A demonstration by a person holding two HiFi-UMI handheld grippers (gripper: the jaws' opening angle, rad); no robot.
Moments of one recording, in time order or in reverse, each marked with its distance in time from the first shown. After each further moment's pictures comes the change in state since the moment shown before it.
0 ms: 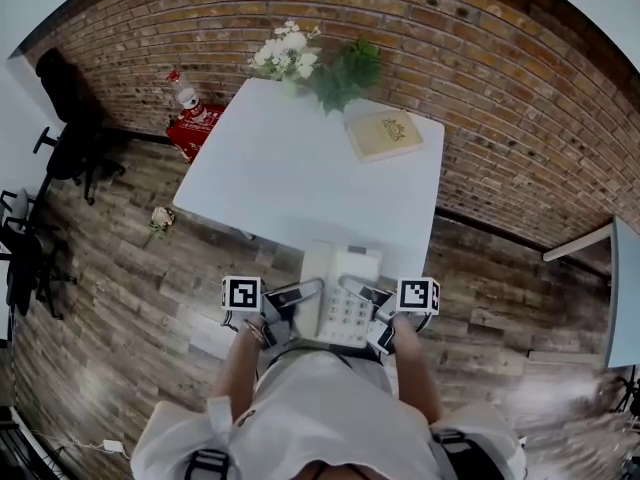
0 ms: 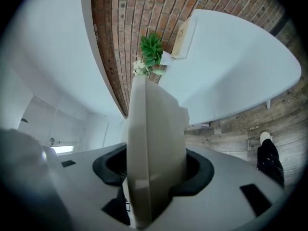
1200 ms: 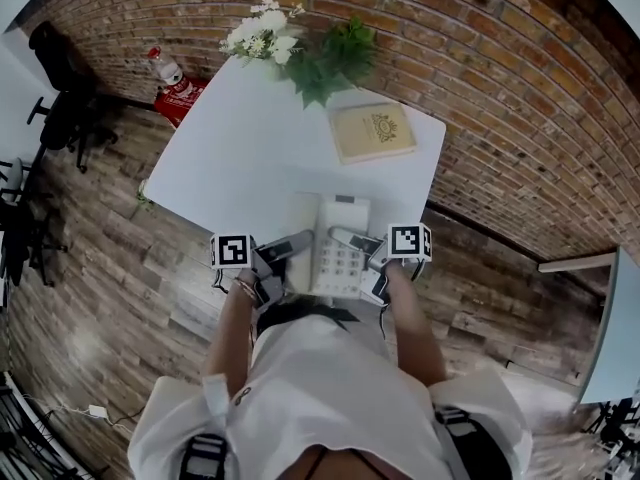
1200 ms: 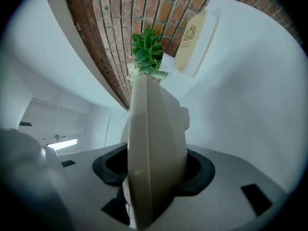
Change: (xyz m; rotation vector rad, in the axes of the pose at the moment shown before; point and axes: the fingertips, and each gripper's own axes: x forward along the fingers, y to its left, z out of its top) left arm 0.110 0.043 0.130 0.006 -0.137 0.074; right arm 0.030 -0.041 0.177 -0.043 0.156 0.034
